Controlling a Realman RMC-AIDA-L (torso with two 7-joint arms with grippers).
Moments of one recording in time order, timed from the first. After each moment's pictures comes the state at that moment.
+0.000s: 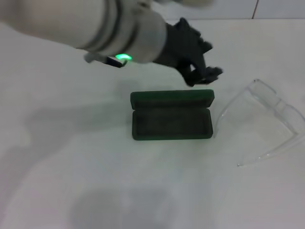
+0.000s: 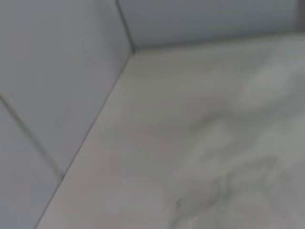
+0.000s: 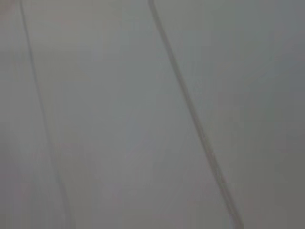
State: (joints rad) left arm -0.62 -2.09 1.70 1.73 2.42 1.29 -2.43; right arm 0.26 1.93 -0.17 -0.42 -1.52 -1.82 1.17
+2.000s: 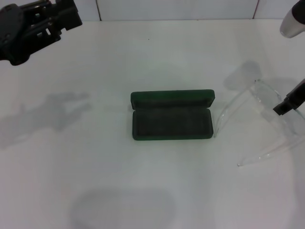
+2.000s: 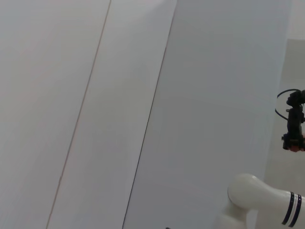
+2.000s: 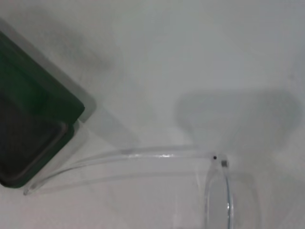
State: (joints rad) left arm -0.36 -2.03 0.77 0.98 1.41 1.85 -1.68; right arm 0.76 2.02 -1.22 -1.09 -2.76 -1.47 2.45
